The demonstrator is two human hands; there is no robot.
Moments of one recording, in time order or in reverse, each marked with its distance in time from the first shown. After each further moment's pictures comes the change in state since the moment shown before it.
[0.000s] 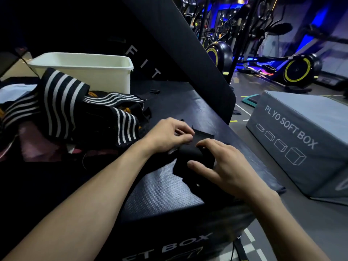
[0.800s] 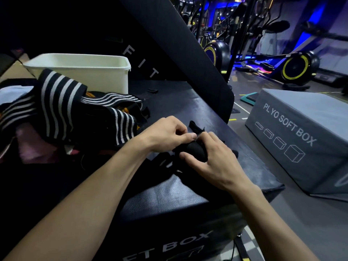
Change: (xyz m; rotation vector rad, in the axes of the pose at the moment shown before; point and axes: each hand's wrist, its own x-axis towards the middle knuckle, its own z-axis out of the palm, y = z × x) left_hand -0.011 0.030 -0.014 0.158 -0.098 -0.071; right_hand 0.010 -0.006 0.019 0.116 0.087 0.153
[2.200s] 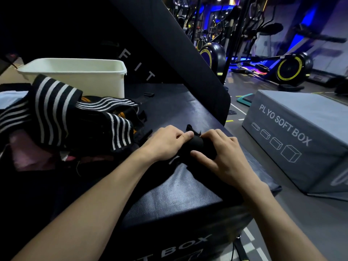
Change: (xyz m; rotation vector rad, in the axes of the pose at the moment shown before) left_hand 0.007 -0.002 0.023 0.073 0.080 -0.132; right_hand 0.013 0.032 -0.011 -0.164 0.073 -0.111
